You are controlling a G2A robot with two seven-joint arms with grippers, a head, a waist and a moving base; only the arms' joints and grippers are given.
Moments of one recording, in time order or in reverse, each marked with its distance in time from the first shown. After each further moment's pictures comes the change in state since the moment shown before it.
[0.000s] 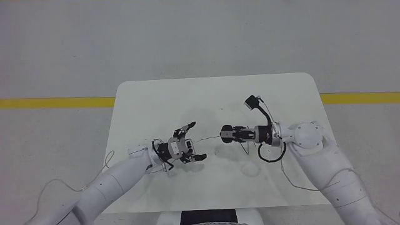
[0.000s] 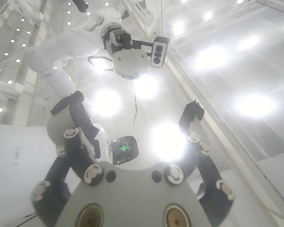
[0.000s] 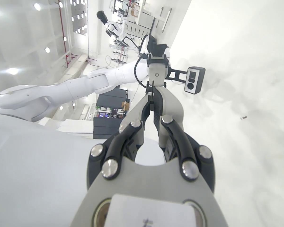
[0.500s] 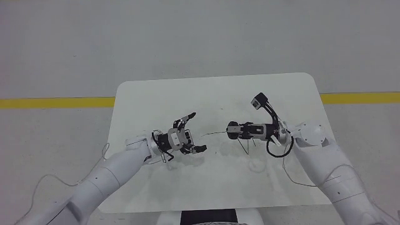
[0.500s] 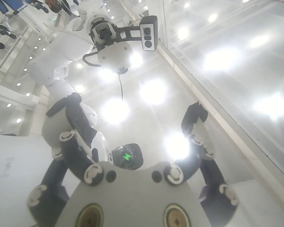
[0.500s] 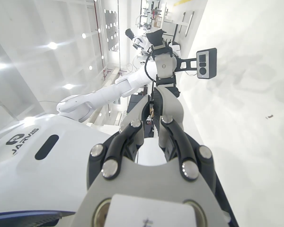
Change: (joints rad) left arm -0.031 0.028 -0.022 -0.060 0.009 0.000 0.086; right arm 0.026 -0.018 0.012 0.143 0.204 0.000 0.088
